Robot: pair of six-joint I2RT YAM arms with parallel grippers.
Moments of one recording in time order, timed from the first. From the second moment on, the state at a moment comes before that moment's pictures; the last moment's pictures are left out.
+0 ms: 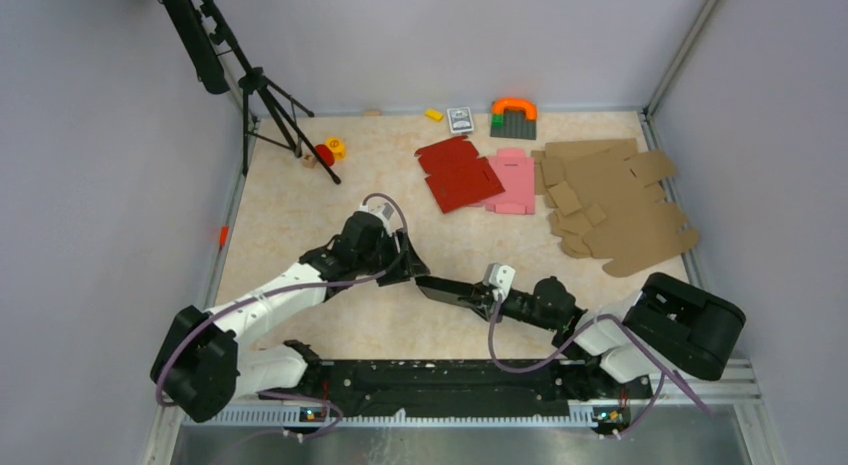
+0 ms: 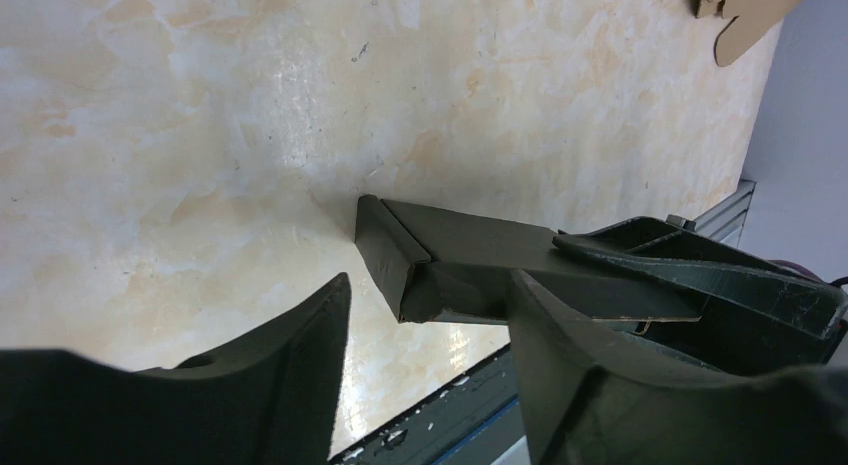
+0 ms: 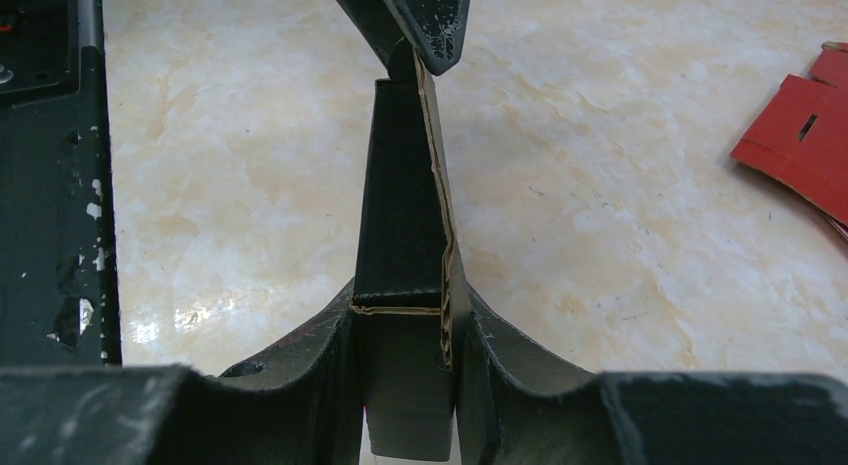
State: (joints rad) left arm -0.61 1.20 0.65 -0.23 0.26 -0.84; right arm 0.90 1.37 0.06 1.18 -0.26 -0.13
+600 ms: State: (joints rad) left arm -0.62 1.00 0.52 -0.13 0.29 -0.78; right arm 0.88 1.42 0.06 1.26 -0.25 -0.11
